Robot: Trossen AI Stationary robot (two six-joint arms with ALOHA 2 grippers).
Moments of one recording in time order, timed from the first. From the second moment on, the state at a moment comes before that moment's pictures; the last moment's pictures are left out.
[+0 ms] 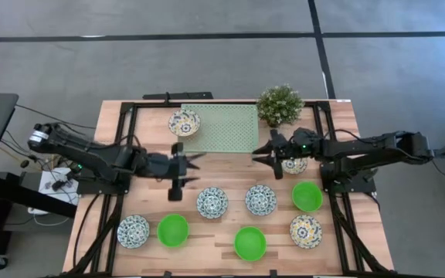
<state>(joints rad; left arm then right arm) -0.31 1.14 0.88 -0.29 -0.32 0.02 -0.18 1.10 0.37 0.51 -0.25 0.18</state>
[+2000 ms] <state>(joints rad) -0.40 1.14 0.66 -0.04 -0.32 -0.07 0.05 1.94 1.19 -0.16 -0.17 0.26</state>
